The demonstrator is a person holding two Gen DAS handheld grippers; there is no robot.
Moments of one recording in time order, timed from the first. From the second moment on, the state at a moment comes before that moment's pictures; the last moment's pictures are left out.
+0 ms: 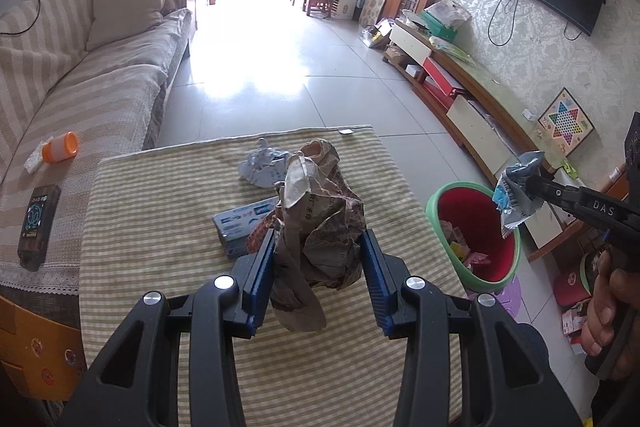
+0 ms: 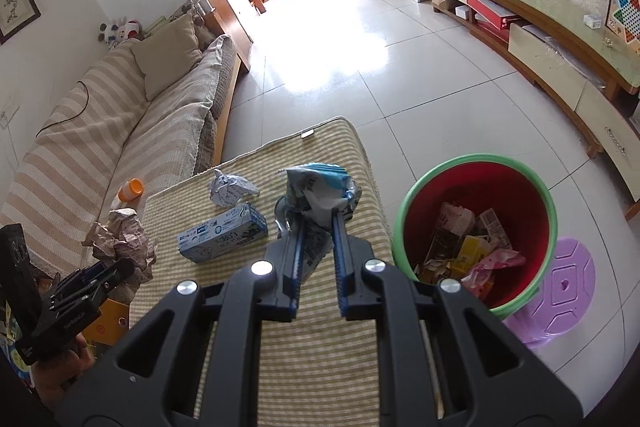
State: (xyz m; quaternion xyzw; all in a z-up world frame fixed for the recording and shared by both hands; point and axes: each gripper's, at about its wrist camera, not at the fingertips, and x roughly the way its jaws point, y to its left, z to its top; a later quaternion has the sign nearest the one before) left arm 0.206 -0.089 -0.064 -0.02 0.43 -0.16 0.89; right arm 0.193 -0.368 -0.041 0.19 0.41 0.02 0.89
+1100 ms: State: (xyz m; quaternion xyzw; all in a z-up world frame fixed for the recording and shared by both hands) left arm 0.242 -0.338 -0.068 0.00 0.44 -0.35 0.83; right arm 0.170 -0.553 -0.071 0.26 0.40 -0.07 0.88
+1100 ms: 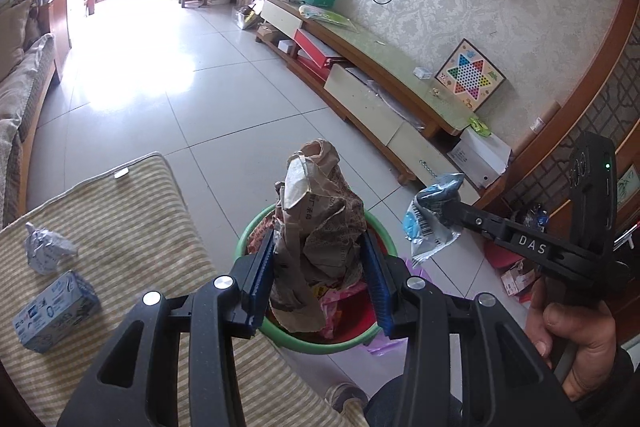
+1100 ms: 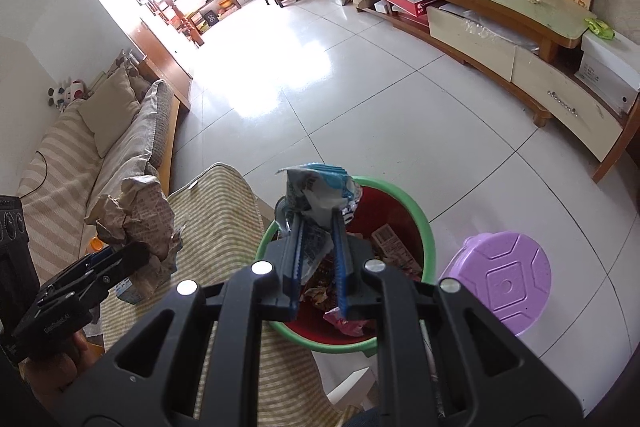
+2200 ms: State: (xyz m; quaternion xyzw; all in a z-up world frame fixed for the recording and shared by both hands) left arm 0.267 -0.342 -0.071 -0.07 0.44 -0.37 0.81; right arm 0.189 -0.556 -0.065 0.25 0.38 -0.04 0.89
